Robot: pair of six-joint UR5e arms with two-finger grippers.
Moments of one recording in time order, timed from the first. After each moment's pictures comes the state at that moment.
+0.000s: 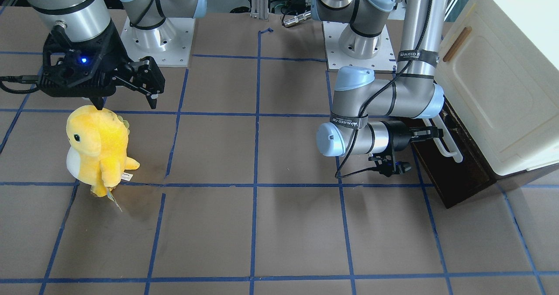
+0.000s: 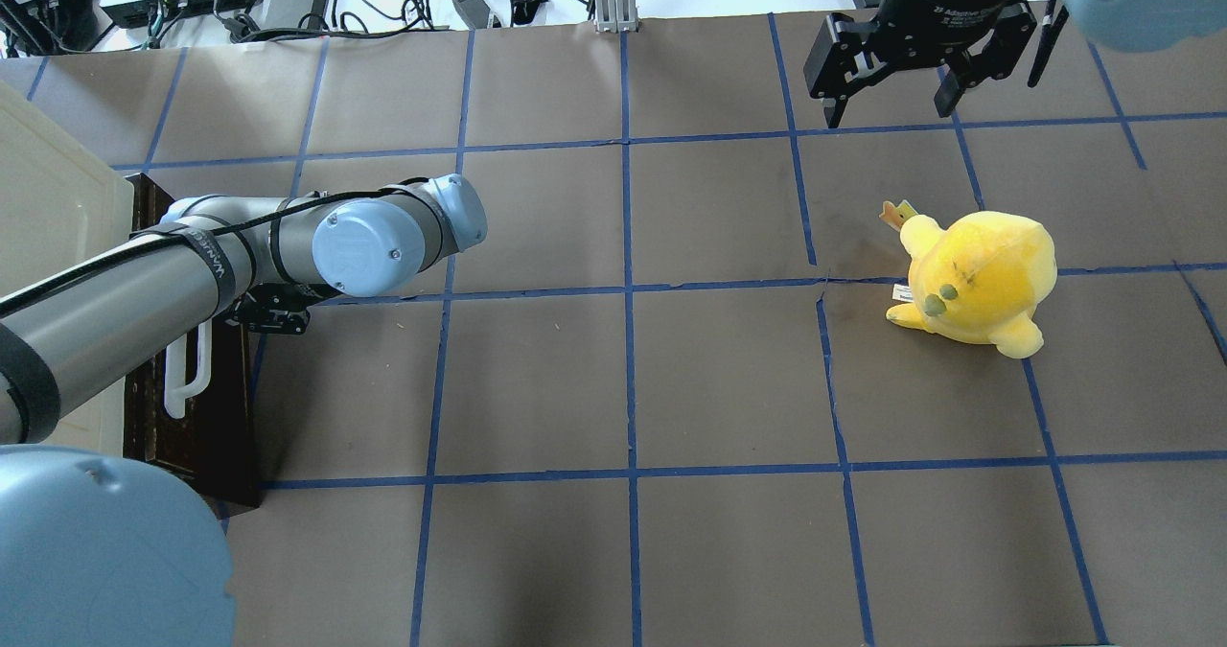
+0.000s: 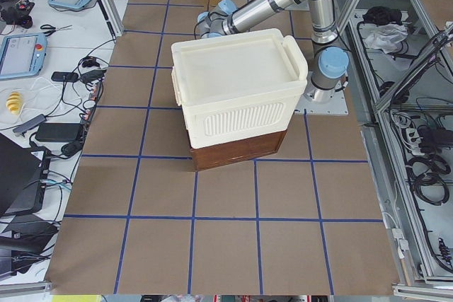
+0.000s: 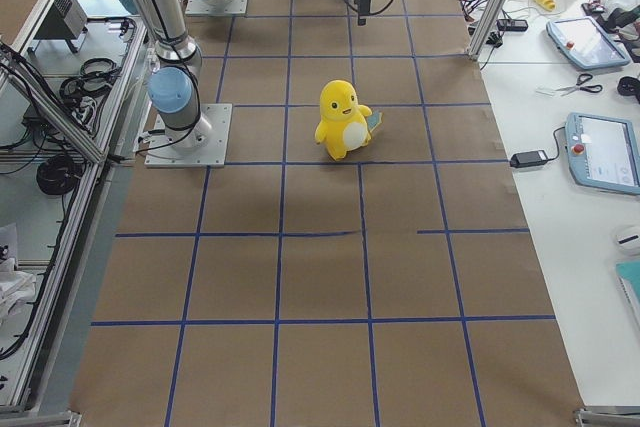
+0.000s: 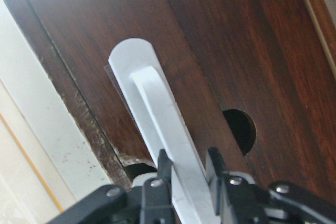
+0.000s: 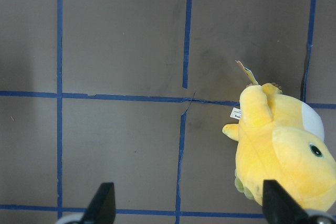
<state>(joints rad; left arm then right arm) -1.66 -2.01 -1.85 -1.72 2.78 -0.47 1.60 -1.48 1.44 -1.57 -1.58 -0.02</state>
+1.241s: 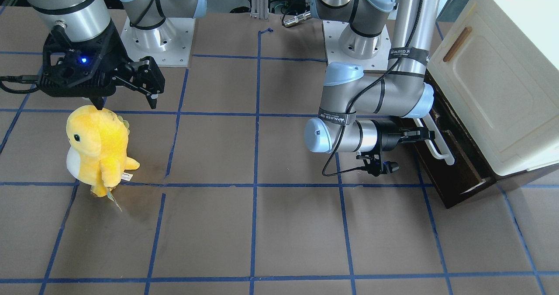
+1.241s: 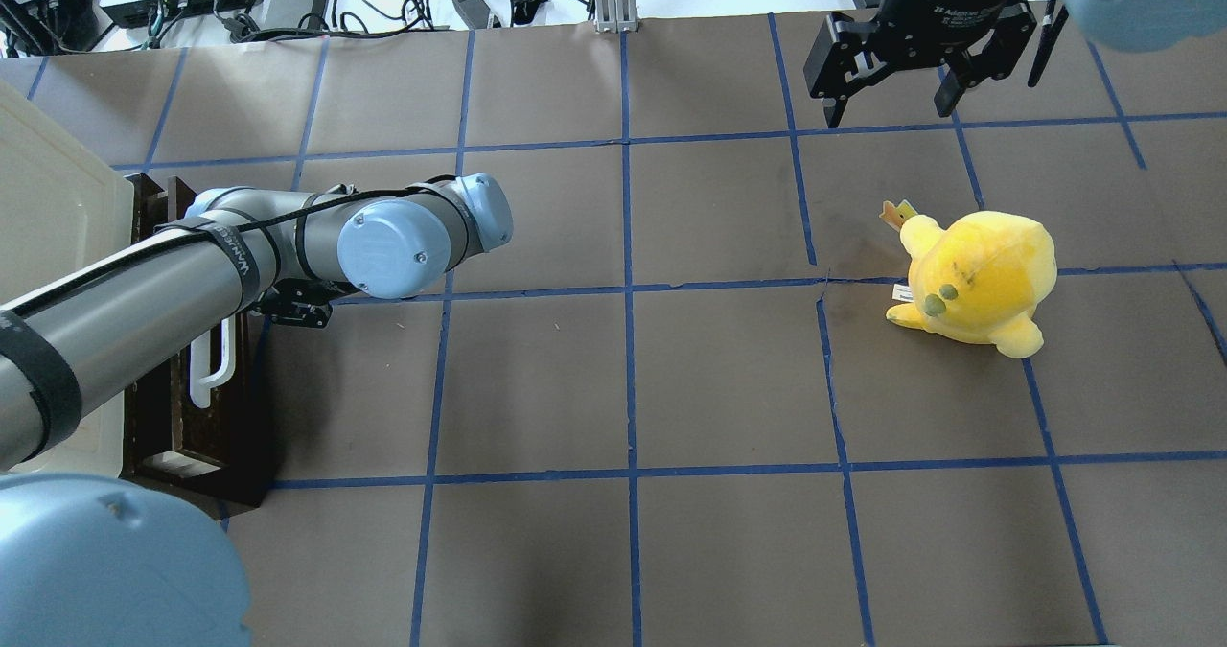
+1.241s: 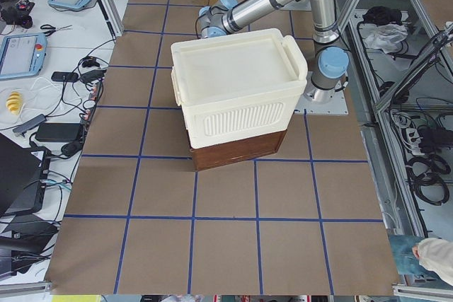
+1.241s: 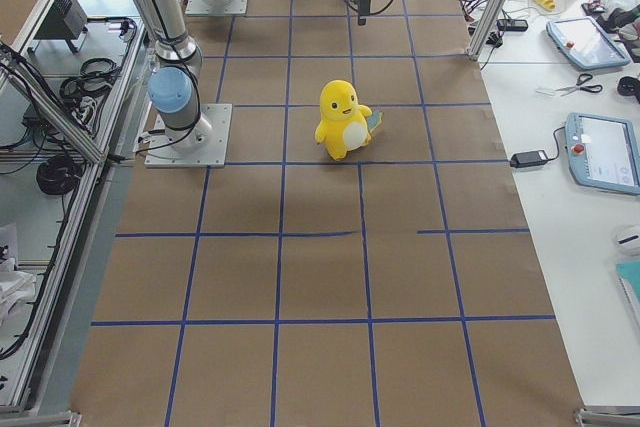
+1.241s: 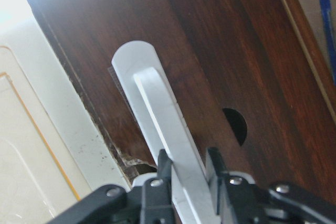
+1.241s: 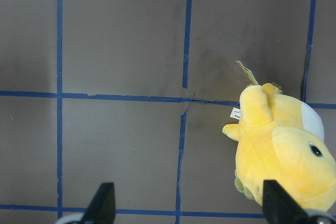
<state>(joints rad) -1.71 -2.01 -1.83 -1.73 2.77 -0.46 1.60 -1.48 1.44 -1.57 -1.58 -0.02</state>
